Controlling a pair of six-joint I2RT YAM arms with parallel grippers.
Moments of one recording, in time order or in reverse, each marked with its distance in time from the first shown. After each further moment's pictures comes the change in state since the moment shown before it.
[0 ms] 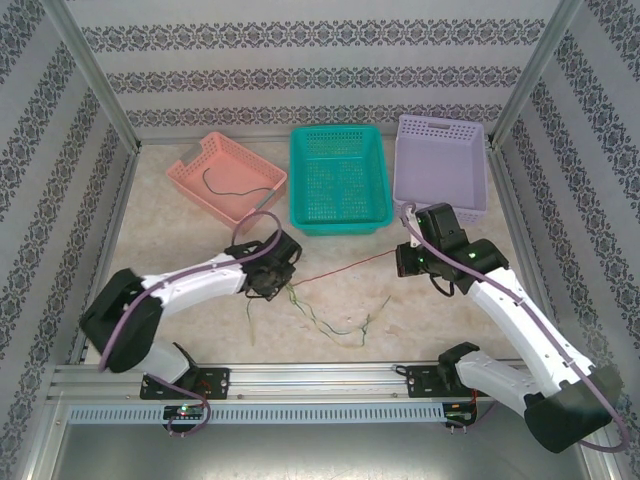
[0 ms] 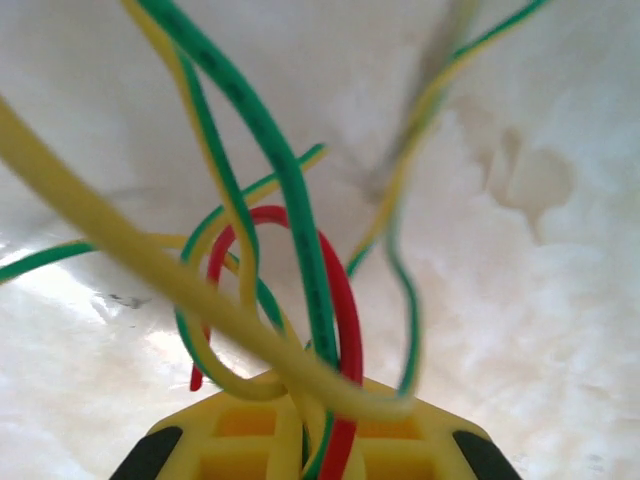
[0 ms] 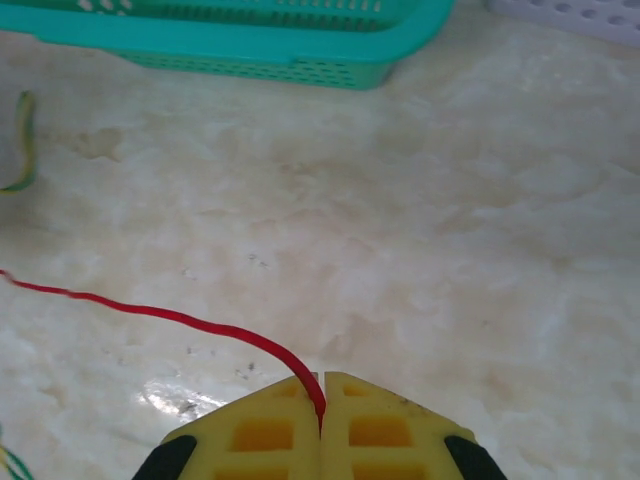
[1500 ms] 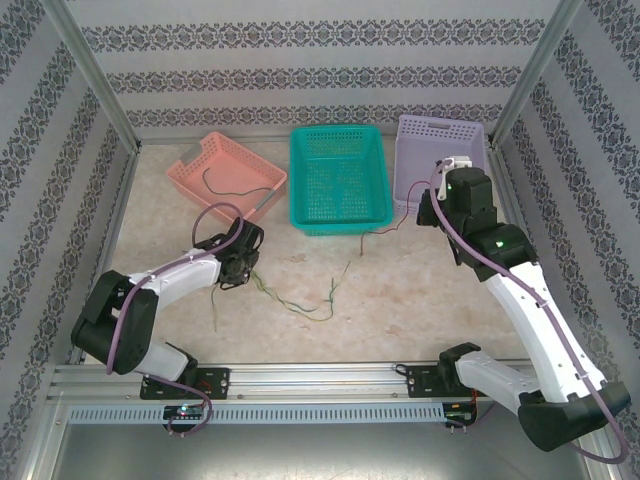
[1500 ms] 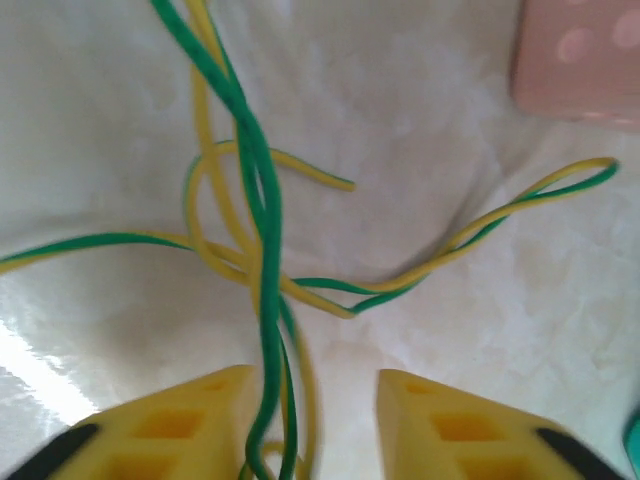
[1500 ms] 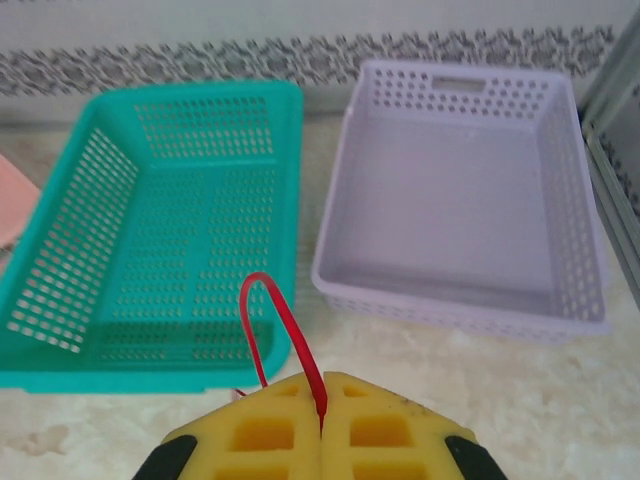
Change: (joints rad) left arm 0.281 -0.008 -0.088 0.098 -0.084 0.049; right arm -0.049 0.011 0.280 0.164 0.271 -0.036
